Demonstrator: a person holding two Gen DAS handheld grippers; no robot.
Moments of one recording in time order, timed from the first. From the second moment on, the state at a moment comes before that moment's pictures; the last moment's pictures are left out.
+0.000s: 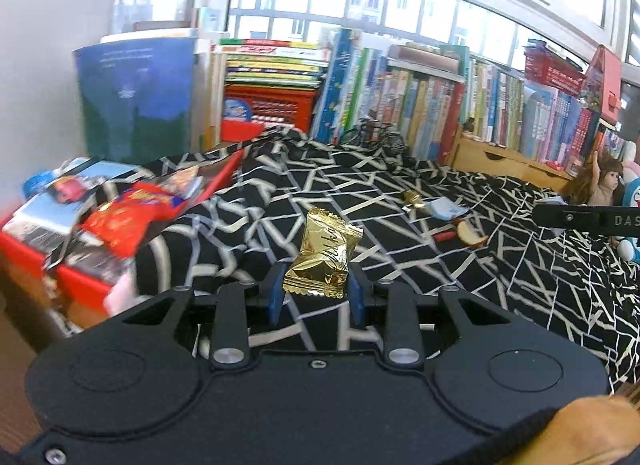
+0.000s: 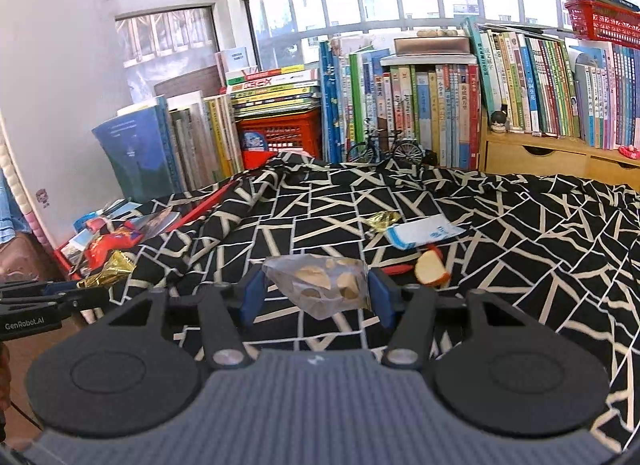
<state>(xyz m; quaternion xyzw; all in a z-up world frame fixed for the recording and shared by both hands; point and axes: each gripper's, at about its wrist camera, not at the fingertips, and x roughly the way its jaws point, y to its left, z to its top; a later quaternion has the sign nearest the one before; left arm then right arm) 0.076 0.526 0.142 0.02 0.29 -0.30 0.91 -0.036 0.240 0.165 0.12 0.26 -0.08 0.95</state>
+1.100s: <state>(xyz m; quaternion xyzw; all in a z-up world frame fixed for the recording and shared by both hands) 0.018 0.625 0.032 0.02 0.43 -0.25 0.87 -0.057 0.406 0.105 0.11 0.37 0.07 0.92</state>
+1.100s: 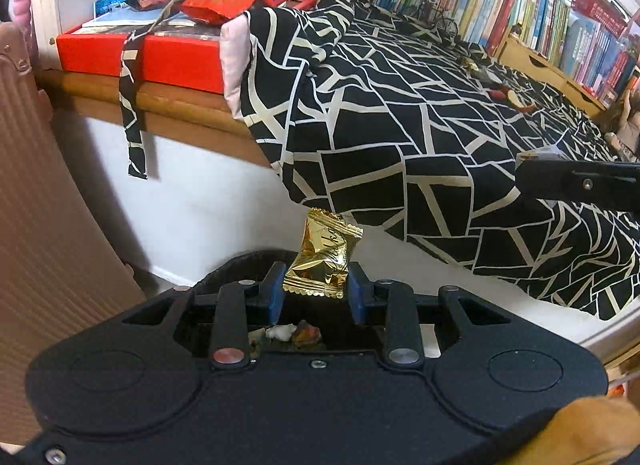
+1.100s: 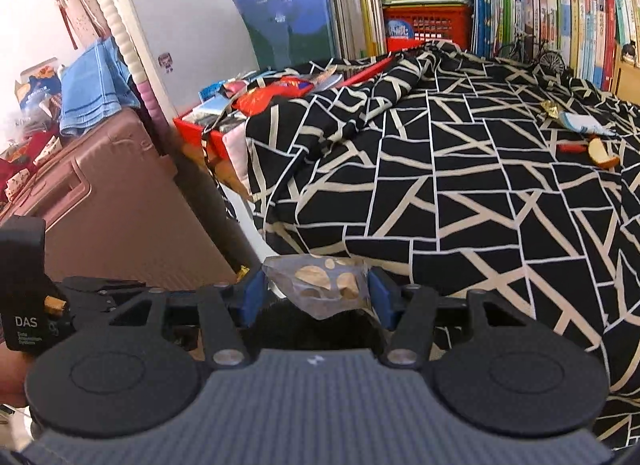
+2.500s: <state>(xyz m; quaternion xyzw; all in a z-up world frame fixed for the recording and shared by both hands) 0.010 0.690 0.047 0.00 0.42 -0.15 0.89 0.005 0.465 0.051 0.05 0.44 0.08 0.89</state>
